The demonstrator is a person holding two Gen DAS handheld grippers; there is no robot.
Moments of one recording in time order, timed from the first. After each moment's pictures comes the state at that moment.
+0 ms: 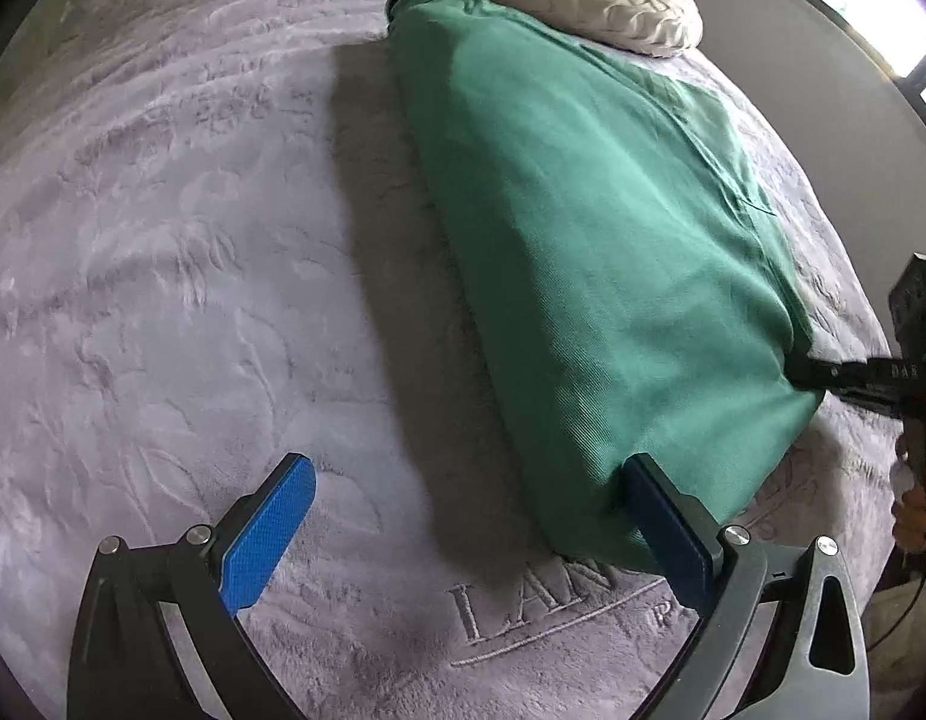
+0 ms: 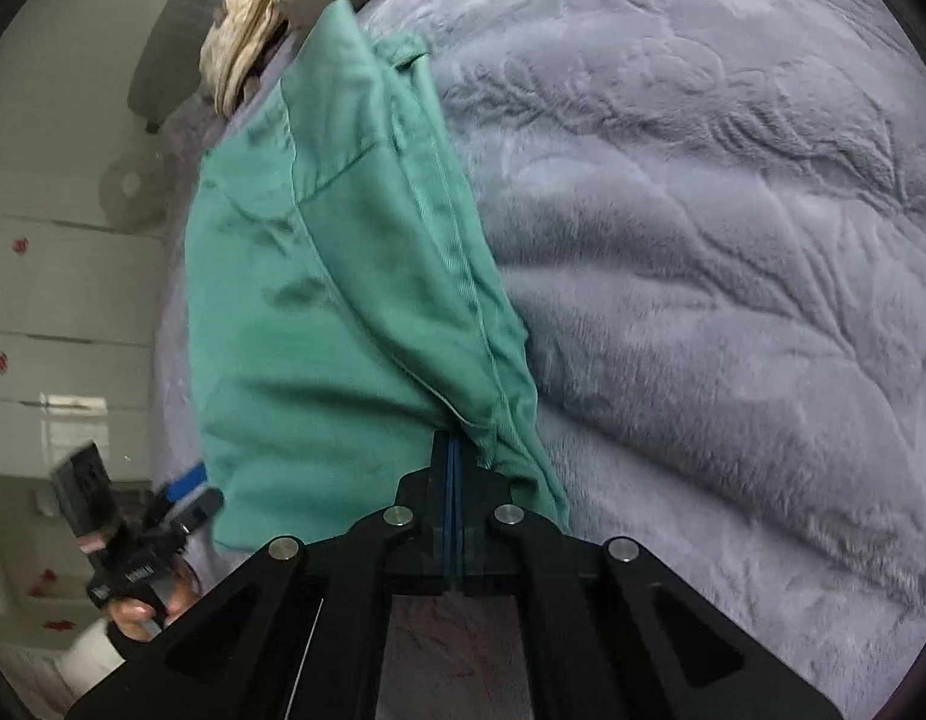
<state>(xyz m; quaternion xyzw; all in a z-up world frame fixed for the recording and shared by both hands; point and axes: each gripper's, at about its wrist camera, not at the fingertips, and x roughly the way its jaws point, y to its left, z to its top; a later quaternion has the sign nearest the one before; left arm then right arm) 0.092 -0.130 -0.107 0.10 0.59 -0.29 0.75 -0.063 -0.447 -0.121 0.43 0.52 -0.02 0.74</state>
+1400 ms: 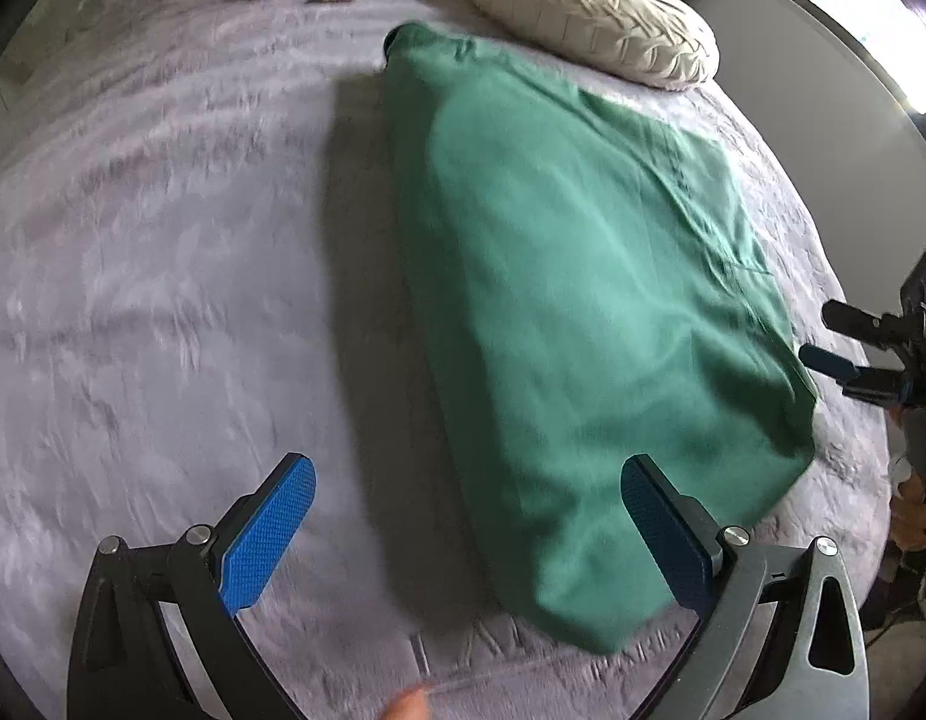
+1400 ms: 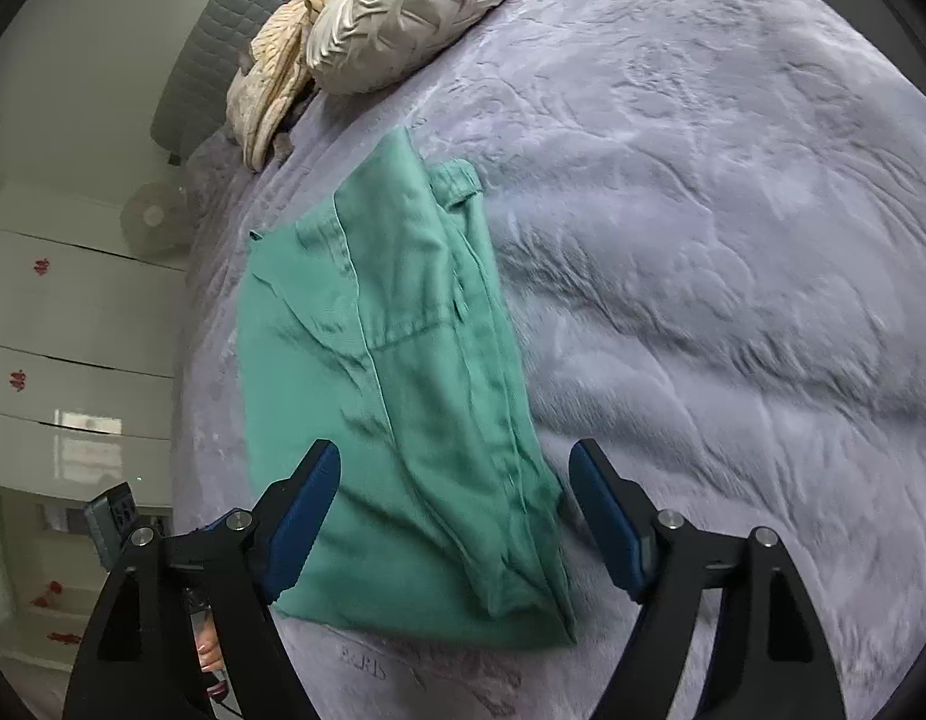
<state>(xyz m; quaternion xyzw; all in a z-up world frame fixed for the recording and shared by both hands) 0.114 -0.181 -0.084 0.09 0.58 -0.28 0.76 -0.030 -0.493 -0.084 0.44 0.47 -0.02 0.76</state>
